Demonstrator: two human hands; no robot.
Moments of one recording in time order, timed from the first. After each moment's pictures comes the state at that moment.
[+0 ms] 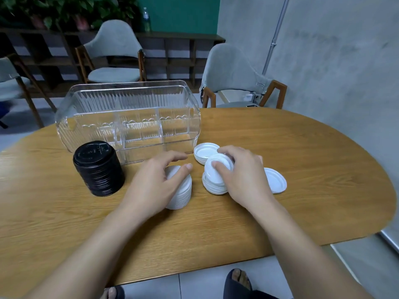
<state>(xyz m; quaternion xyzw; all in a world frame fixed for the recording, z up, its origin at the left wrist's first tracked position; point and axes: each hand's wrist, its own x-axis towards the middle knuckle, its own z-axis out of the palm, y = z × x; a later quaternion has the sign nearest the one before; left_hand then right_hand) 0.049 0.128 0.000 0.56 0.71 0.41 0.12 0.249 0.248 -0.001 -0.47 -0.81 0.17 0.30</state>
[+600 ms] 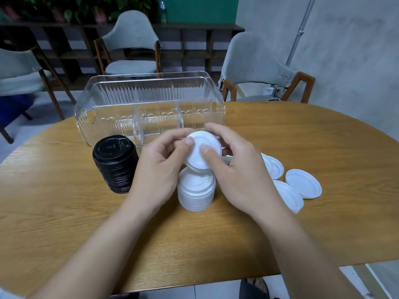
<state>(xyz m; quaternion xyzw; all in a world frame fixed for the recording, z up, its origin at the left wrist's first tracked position) 0.031 0.129 0.011 0.46 0.57 0.64 0.24 0.194 0.214 0.024 -0.33 -0.80 0.34 0.36</state>
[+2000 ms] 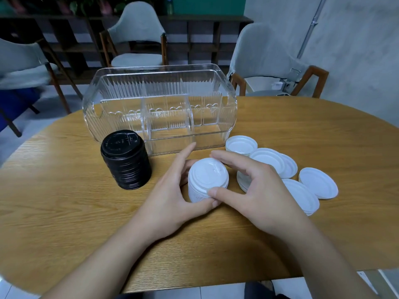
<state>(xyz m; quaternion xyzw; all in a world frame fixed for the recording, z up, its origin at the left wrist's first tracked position) 0.023 0.099 -0.041 0.56 0.62 0.47 0.26 0.223 0.205 0.001 -0.33 -0.83 0.38 0.24</state>
